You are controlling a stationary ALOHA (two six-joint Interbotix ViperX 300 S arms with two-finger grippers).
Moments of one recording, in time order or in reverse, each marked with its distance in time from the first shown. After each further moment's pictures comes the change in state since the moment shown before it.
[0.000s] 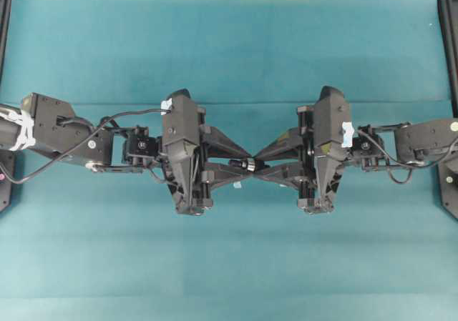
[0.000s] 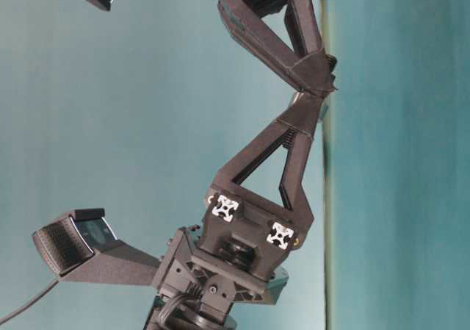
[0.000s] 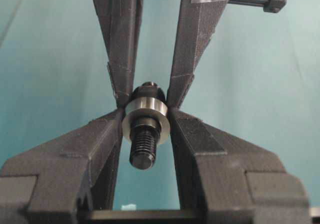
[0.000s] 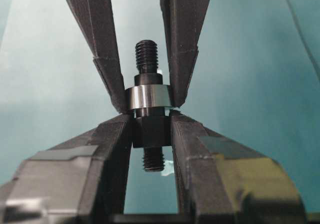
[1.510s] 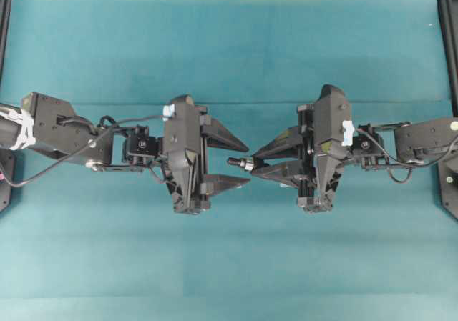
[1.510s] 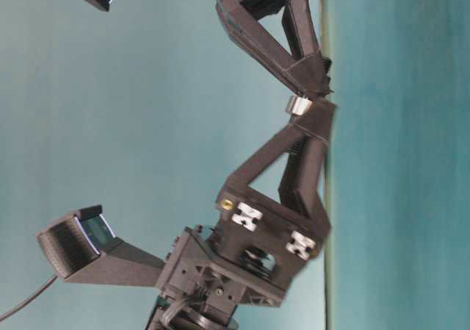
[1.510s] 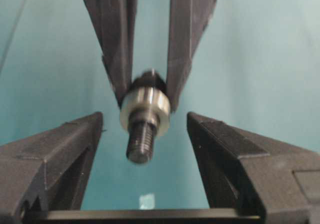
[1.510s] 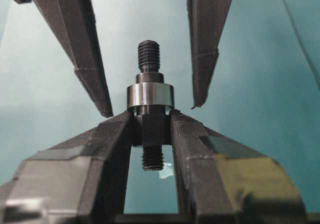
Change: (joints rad) left arm 0.005 -0.008 0.000 0.000 0.046 0.138; right arm -0.003 0.000 0.000 0.002 -0.002 -0.002
